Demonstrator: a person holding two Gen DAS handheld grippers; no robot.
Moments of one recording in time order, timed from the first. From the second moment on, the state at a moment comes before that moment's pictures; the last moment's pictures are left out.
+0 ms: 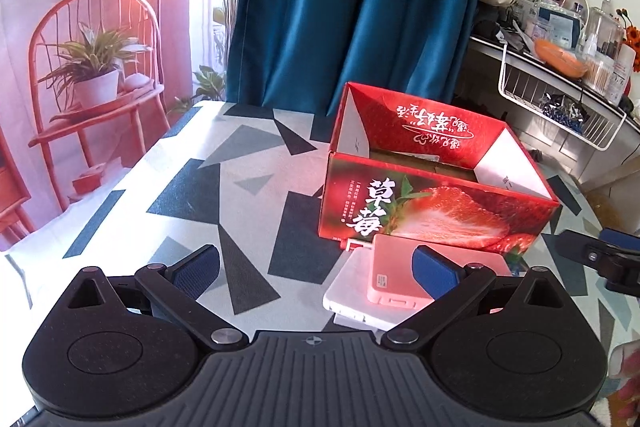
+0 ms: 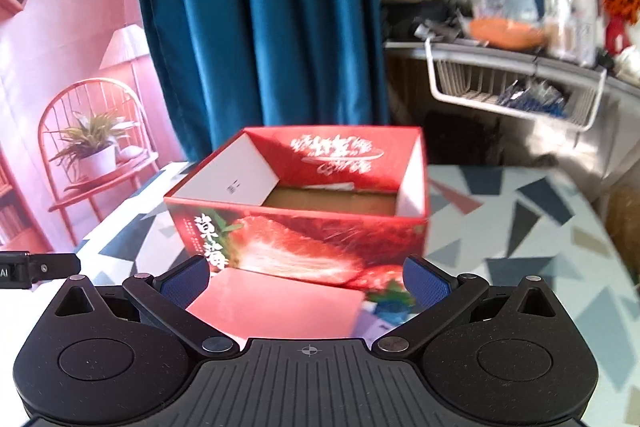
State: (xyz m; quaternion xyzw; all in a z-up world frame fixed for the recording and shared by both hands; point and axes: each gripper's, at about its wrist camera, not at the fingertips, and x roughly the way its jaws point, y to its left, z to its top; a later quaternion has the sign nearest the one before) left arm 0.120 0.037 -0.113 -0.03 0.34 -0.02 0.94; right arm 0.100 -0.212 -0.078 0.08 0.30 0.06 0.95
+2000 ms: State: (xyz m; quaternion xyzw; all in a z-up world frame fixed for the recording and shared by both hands) left arm 0.245 -0.003 -0.209 -0.08 0.48 -0.15 0.86; right arm 0.150 -0.226 -0.186 0.16 0.41 0.11 0.89
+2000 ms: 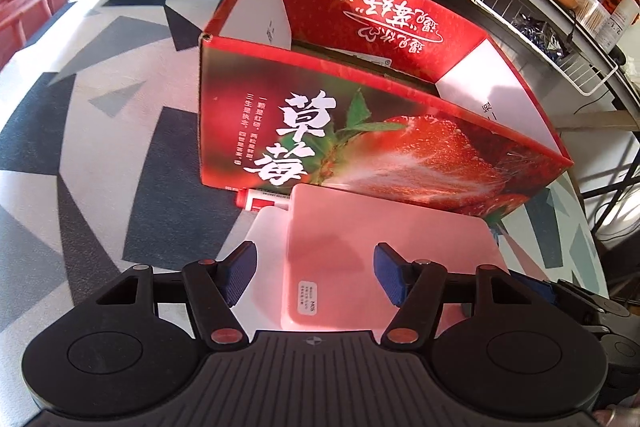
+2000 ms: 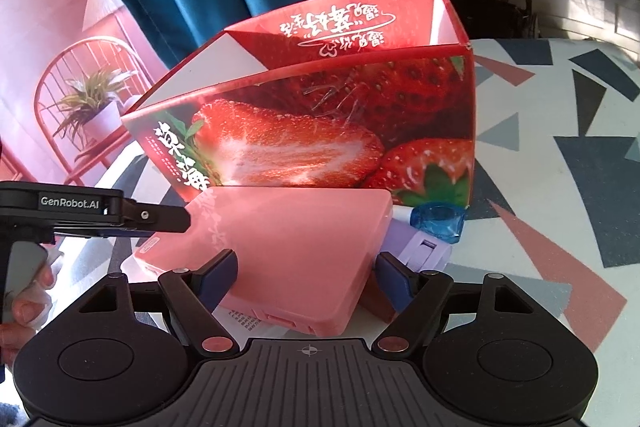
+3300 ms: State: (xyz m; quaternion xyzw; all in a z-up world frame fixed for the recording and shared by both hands) left arm 0.227 -0.020 -0.207 -0.06 0.44 -0.17 0.88; right arm 0.167 -0.225 -0.169 0.11 0.46 0.15 0.87
